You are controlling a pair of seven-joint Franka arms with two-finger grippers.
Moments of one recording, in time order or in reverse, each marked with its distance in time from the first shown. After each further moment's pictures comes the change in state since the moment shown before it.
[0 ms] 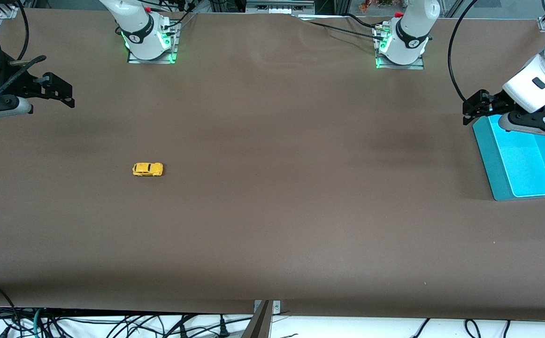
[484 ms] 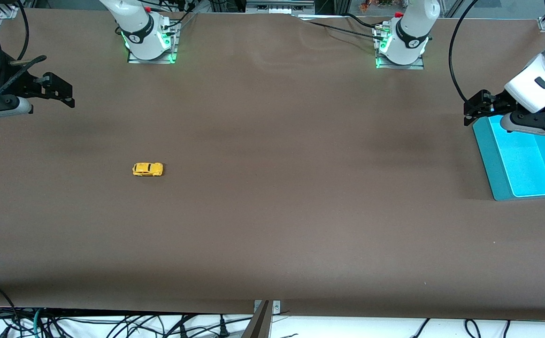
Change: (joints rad) left arm 0.000 0.007 0.000 0.013 0.000 -0.008 0.000; right arm 0.002 0.000 0.002 0.000 -0.001 -0.001 0.000
